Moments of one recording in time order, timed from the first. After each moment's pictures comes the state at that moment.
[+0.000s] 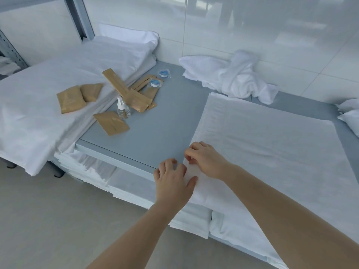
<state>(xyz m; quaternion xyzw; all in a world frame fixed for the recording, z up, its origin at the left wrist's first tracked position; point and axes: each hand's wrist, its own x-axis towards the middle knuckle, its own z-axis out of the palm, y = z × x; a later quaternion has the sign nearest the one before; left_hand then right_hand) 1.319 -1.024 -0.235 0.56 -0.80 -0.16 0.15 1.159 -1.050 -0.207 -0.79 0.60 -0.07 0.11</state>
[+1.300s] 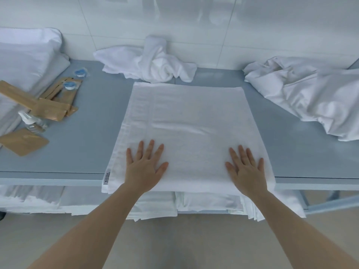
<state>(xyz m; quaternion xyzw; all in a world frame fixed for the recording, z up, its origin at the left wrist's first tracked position) 1.235 -1.008 -0.242 0.37 -0.93 -0.06 -0.01 0.996 -0.789 -0.232 -0.38 0.92 -0.02 0.07</state>
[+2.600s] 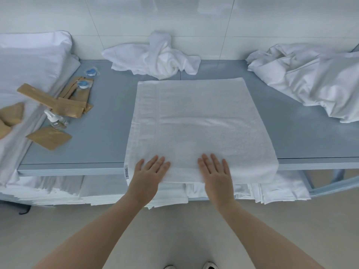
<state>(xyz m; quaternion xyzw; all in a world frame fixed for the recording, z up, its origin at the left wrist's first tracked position) 1.311 -0.974 -0.220 0.21 -0.98 0.00 0.06 1.142 -0.815 -0.228 -0.51 0.85 -0.04 -0.10</state>
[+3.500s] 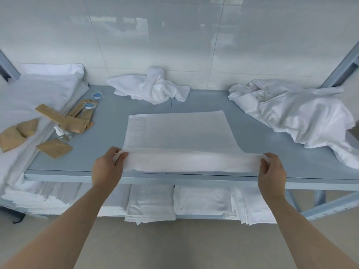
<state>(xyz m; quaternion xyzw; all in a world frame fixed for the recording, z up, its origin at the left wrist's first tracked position) 1.317 -0.984 -0.121 0.48 -0.78 -0.23 0.32 0.986 -0.692 -0.128 -0.26 0.88 -0.39 -0.11</state>
